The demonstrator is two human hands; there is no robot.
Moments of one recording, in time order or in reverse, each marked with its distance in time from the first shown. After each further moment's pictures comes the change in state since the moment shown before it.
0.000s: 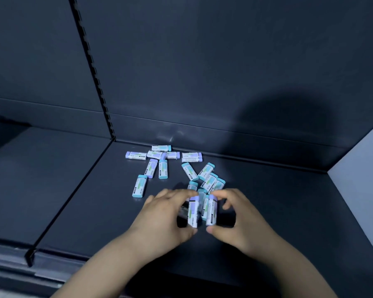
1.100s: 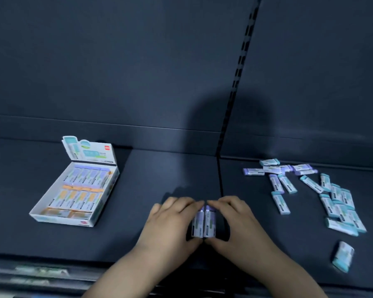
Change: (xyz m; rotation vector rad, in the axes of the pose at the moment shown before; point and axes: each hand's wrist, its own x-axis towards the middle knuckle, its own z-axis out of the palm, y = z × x) left_hand -0.092 -0.277 -0.168 0.137 0.094 0.156; right_hand 0.105 -0.242 0.240 -0.218 0.071 -0.055
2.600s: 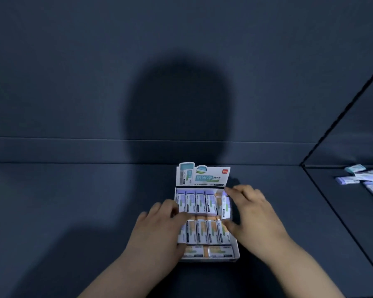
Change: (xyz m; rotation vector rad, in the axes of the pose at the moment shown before) left_hand -0.049 -0.269 -0.129 0.085 -0.243 -0.009; right_hand 0.152 -0.184 0.129 -0.317 0.019 0.220
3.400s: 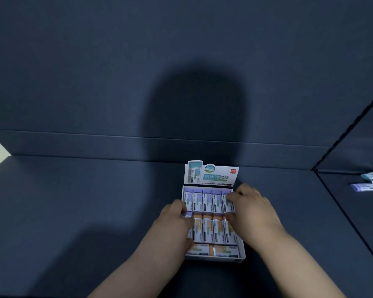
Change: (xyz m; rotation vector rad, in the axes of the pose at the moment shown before) left_hand 0.003 0.007 0.014 -0.069 -0.022 -0.060; right_hand 0.024 -0.007 0.011 -0.163 -0.098 0.049
